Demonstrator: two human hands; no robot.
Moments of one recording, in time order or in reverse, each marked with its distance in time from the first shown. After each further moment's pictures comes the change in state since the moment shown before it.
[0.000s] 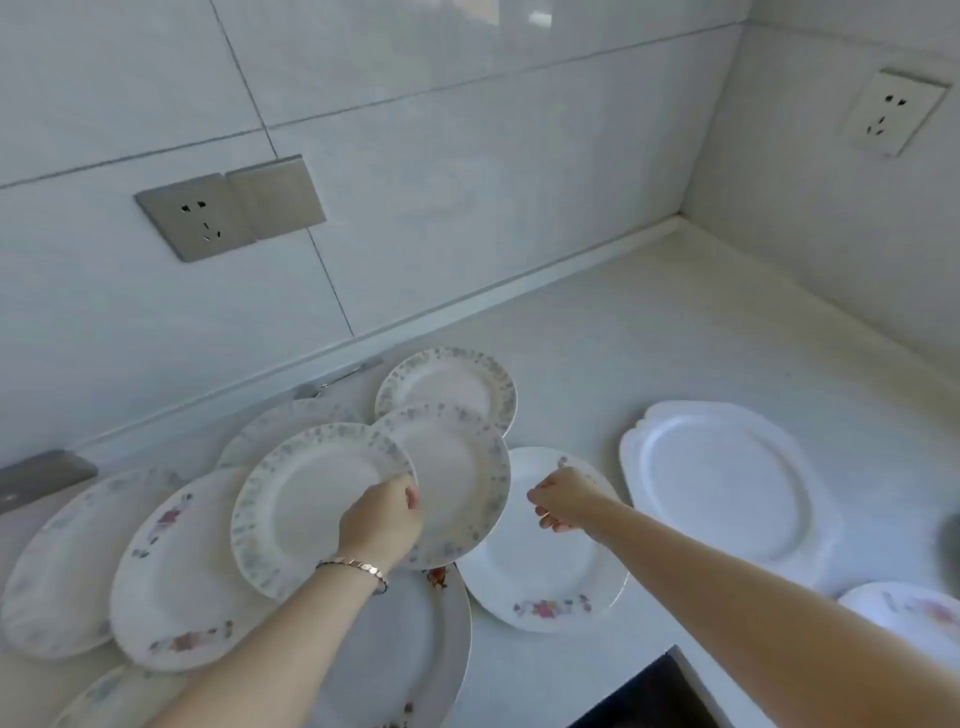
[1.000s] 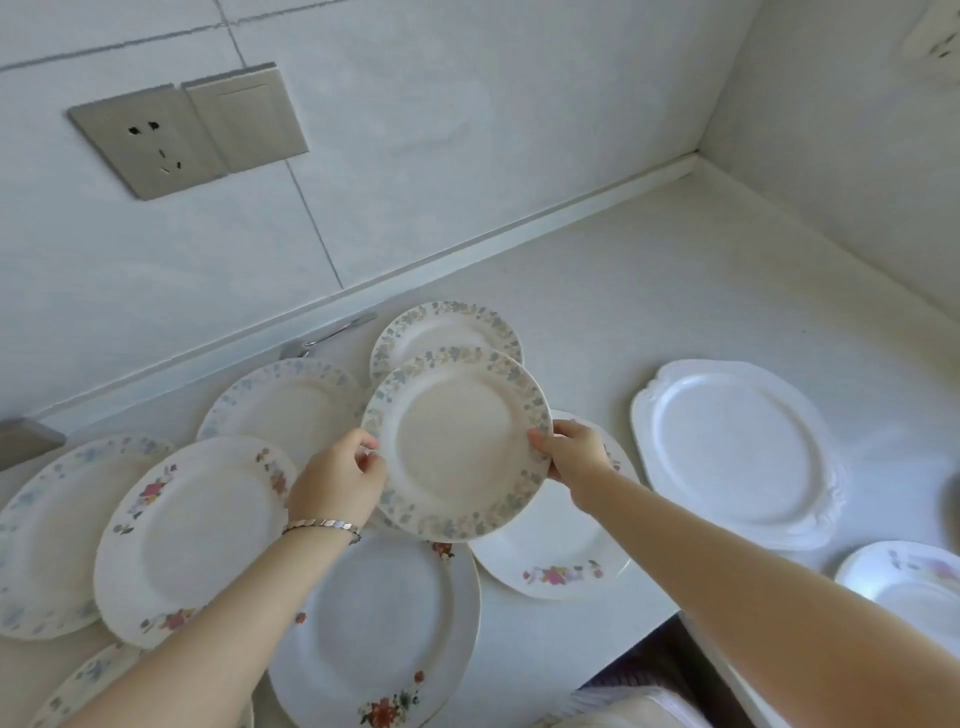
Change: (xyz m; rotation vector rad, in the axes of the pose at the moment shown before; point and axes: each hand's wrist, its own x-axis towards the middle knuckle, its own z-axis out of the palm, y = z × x) left_hand 0.019 -0.034 -0.025 -0.134 0.135 -0.055; right_hand 0.021 -0.007 0.018 0.700 0.135 -0.025
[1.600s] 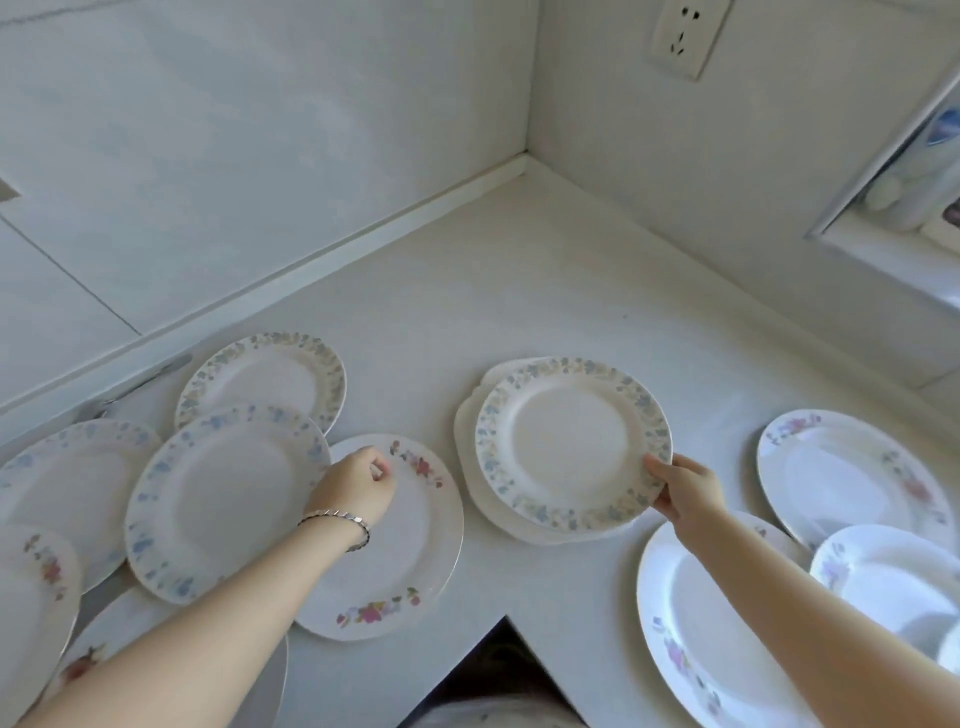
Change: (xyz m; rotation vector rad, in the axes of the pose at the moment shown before) left_hand -0.026 0.166 0.139 0.081 -0.300 0.079; right_hand -0.020 0.020 -0.305 0.335 0.445 0.048
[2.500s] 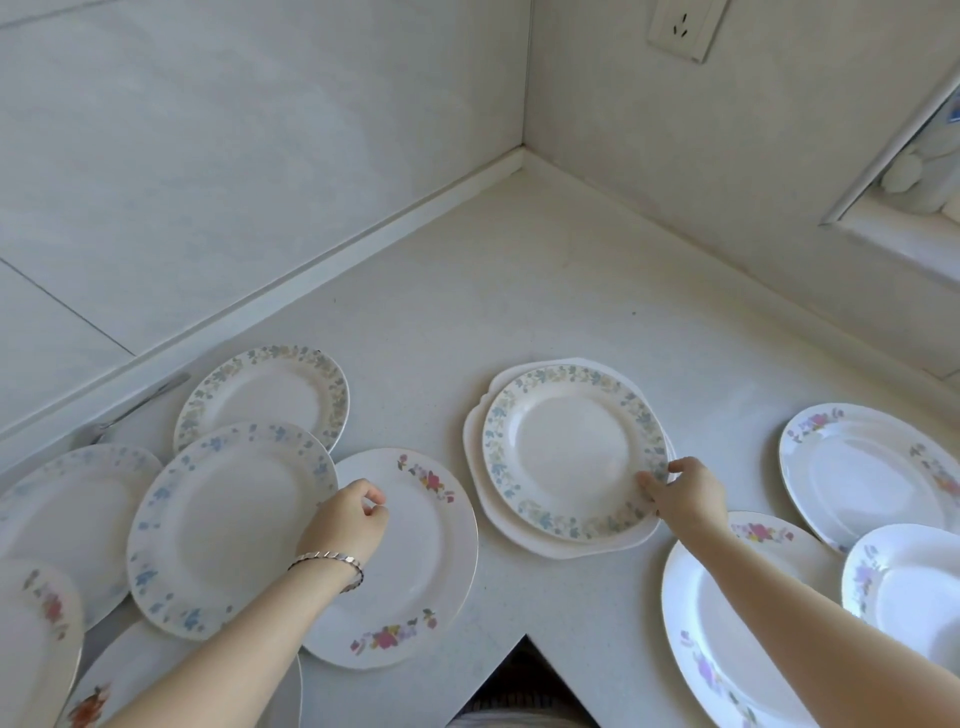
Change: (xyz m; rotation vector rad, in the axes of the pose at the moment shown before) left_hand 0.005 -0.026 0.001 -0.089 -0.078 -0.036; right_hand 0.033 0.026 0.010 -0.783 0.197 -0.155
